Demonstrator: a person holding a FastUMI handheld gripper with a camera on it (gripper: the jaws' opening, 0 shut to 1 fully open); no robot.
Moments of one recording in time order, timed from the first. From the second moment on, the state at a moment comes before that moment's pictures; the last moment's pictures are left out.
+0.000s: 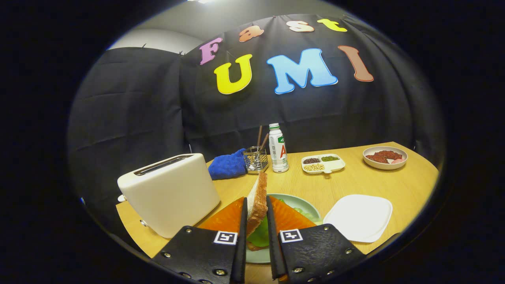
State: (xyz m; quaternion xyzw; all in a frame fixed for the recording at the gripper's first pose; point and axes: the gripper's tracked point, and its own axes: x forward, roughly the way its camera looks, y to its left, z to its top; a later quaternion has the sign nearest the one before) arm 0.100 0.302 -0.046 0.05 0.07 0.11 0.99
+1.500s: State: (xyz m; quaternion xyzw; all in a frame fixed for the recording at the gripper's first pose) arm 0.083 0.116 -0.004 -0.02 0.02 -0.04 1.00
